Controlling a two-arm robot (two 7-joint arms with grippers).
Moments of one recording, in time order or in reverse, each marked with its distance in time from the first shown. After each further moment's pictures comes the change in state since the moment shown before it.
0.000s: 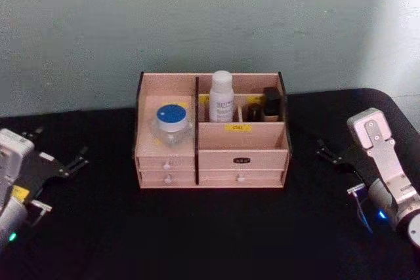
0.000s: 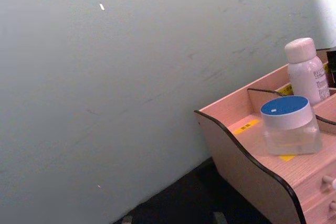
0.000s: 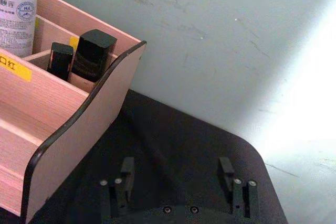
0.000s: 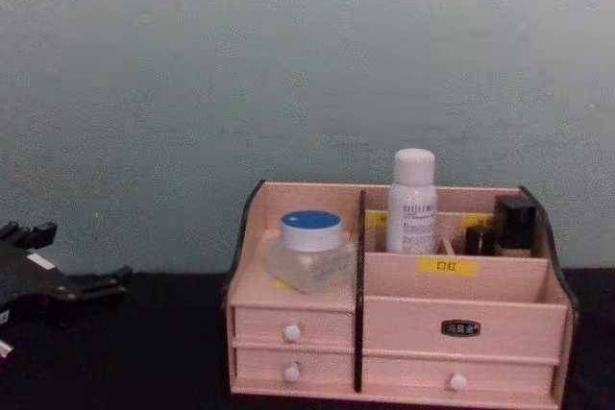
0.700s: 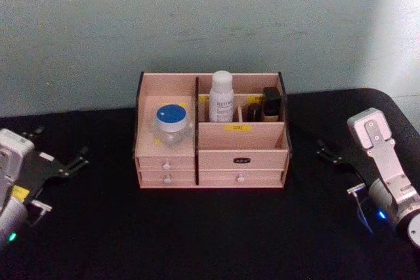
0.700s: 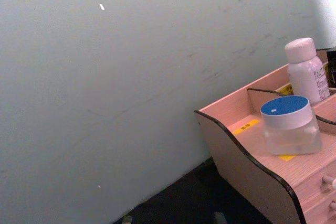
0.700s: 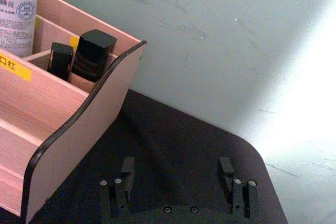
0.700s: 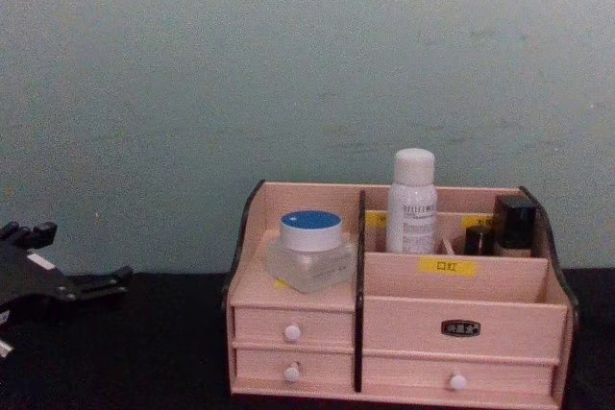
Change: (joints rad) left arm 0.000 0.000 0.000 0.000 0.000 0.000 0.000; right arm 0.000 0.000 0.000 0.000 0.000 0.000 0.000
